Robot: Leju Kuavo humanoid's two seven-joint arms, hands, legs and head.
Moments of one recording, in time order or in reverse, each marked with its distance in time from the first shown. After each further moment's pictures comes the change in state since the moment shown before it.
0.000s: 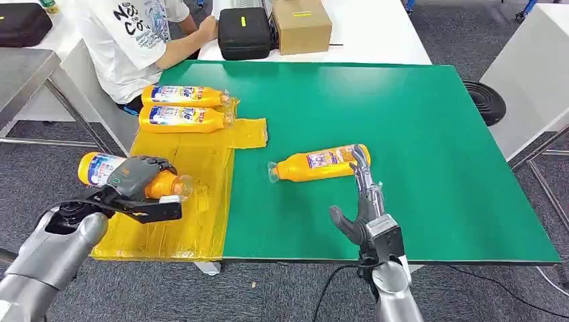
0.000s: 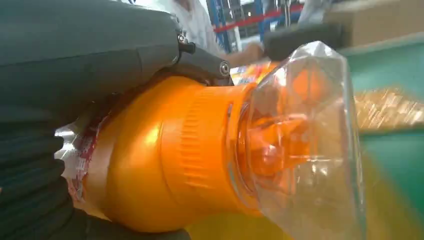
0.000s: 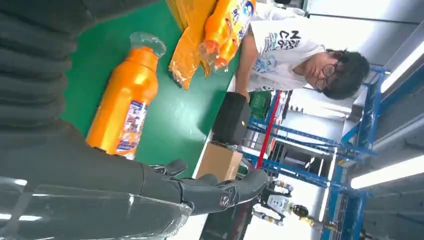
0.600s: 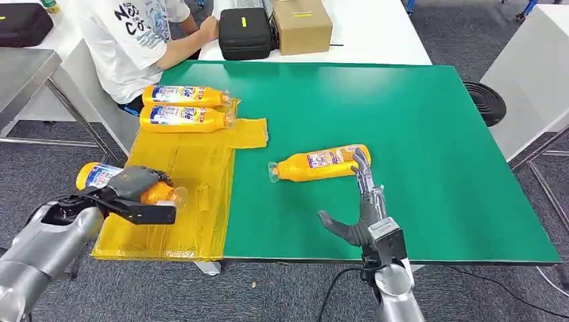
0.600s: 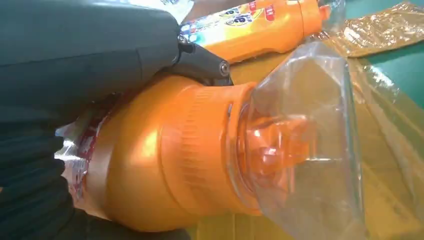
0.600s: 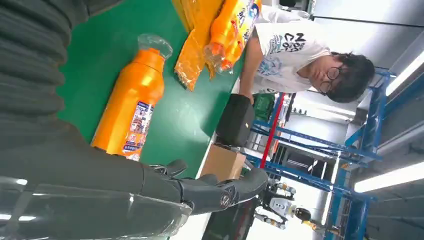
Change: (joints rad) left arm -0.140 0.016 -0.135 0.191 0.099 -0.134 -0.061; right arm 0.002 -0.004 -0.009 0.008 0.018 0.002 -0.001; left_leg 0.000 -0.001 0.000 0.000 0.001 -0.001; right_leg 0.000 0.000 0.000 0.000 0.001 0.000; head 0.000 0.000
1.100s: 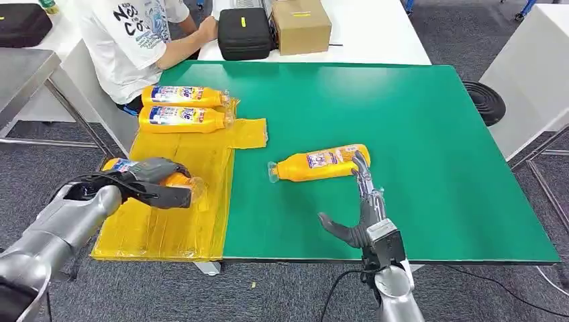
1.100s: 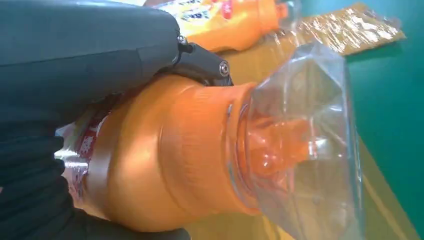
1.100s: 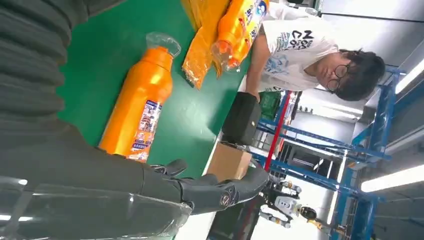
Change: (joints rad) left arm -0.150 -0.112 -0.112 0.220 0.089 -0.053 -0.041; right arm 0.009 -0.005 -0.002 0.009 0.006 -0.013 0.001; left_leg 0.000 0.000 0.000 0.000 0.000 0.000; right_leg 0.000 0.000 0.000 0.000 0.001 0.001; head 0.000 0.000
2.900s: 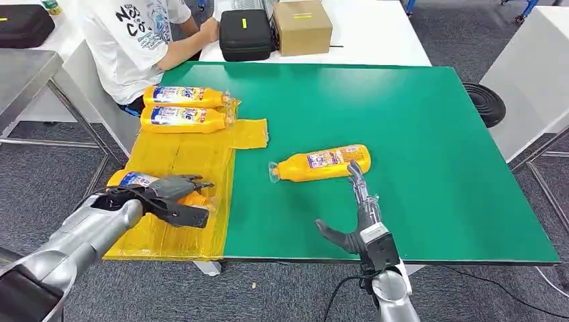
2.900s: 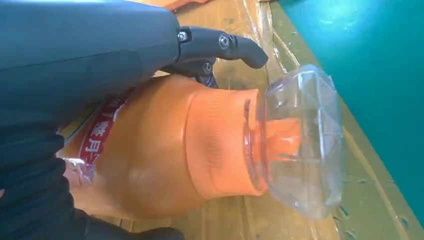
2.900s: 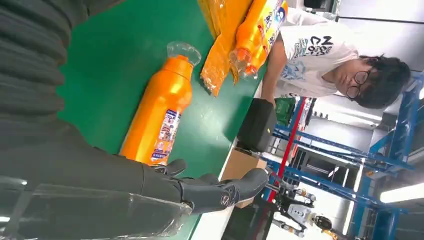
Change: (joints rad) left arm -0.011 -0.091 -0.140 0.178 0.013 0.027 -0.024; right arm 0.011 0.000 -0.004 0.048 0.027 -0.005 -0.001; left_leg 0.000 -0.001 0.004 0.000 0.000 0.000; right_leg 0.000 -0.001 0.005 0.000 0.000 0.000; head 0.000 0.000
